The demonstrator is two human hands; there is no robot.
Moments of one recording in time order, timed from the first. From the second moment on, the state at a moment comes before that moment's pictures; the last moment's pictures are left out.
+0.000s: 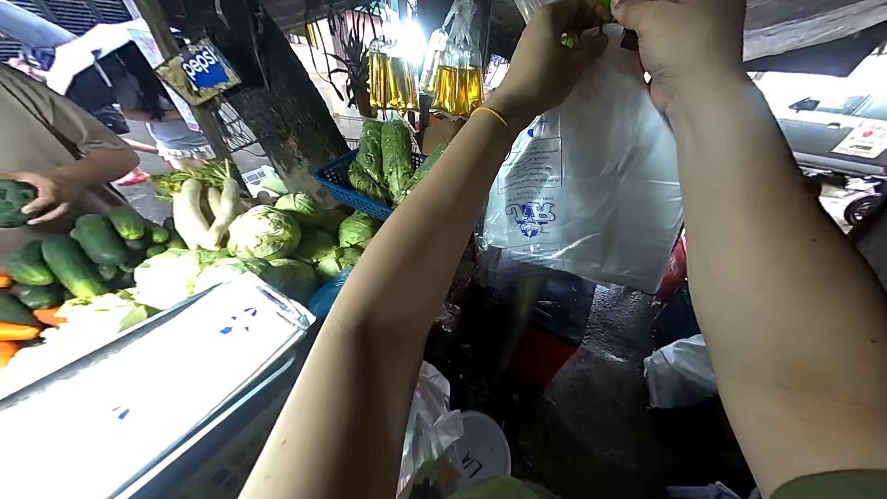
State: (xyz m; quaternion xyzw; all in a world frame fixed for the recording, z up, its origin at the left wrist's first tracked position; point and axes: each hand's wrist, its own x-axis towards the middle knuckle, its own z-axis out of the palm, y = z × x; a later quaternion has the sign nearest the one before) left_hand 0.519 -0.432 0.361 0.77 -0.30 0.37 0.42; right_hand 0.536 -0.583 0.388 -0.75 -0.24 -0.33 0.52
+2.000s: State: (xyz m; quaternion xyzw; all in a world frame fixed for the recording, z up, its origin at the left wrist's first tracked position) left_hand 0.478 -0.415 0.384 0.83 -0.22 0.19 0.48; right_hand 0.531 -0.602 0.388 -0.77 -0.40 -0.45 0.21
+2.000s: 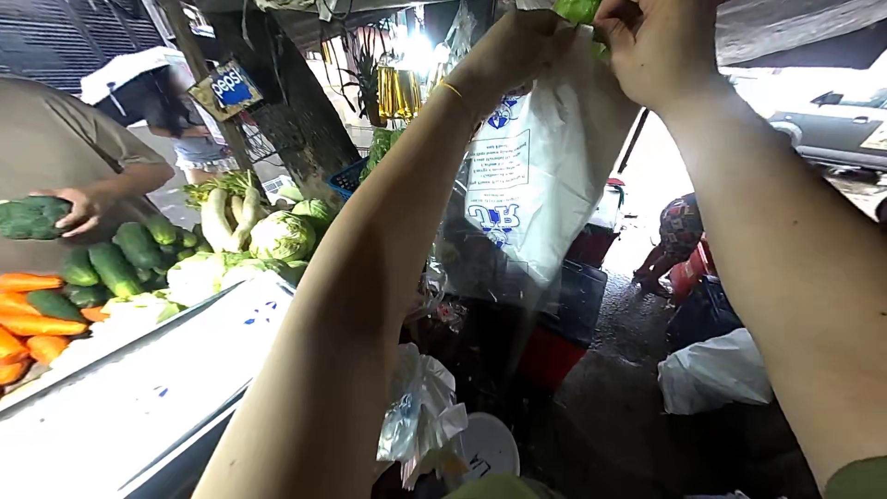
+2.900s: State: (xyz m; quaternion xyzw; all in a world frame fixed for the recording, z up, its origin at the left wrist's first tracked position) left_hand 0.490 -0.415 0.407 0.81 -0.22 0.20 0.51; right_hand 0.549 -0.595 0.385 -0.73 -0.35 -0.36 0.46
